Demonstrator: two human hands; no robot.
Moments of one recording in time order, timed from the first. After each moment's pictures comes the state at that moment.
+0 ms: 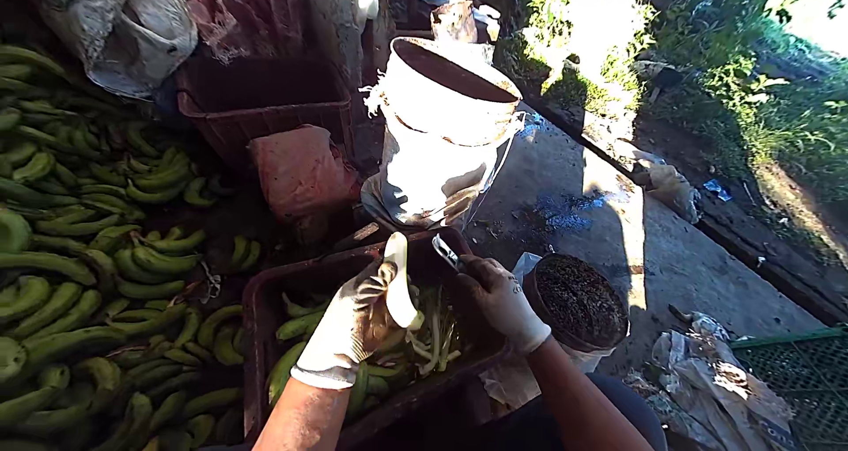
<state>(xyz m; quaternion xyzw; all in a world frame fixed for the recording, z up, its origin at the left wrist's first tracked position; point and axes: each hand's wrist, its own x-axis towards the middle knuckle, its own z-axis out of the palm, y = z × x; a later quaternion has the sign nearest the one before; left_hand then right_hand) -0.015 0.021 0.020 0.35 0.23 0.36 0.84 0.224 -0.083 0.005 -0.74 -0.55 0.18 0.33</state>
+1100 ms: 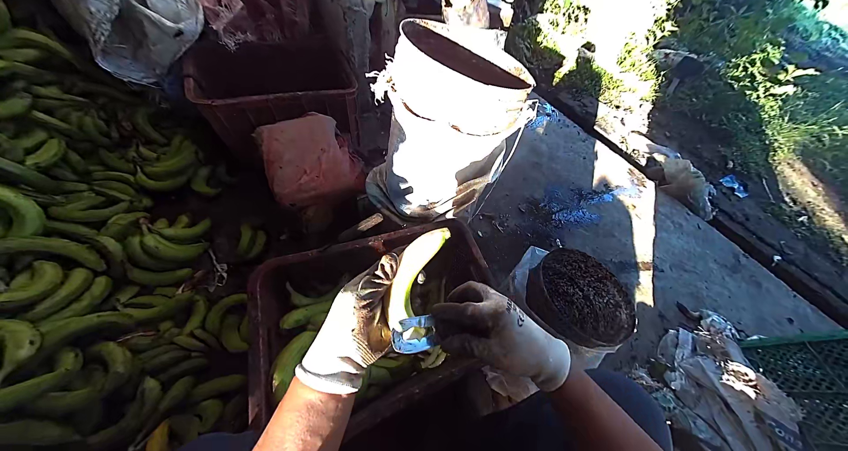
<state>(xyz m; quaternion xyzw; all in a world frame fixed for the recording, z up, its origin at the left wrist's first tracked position) -0.014 0.008 0.028 0.32 0.17 0.34 0.87 0.195 -0.115 0.032 -0.55 -0.72 0.26 0.33</state>
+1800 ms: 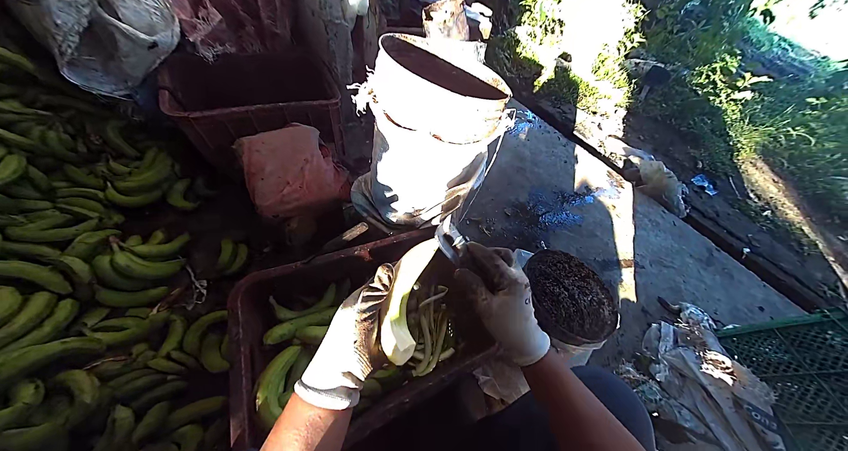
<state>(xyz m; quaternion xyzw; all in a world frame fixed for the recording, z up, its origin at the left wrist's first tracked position) 0.000 -0.005 0.028 0.35 0.25 0.35 0.83 0.207 -0.098 0.021 -0.68 -0.53 0.04 0.50</state>
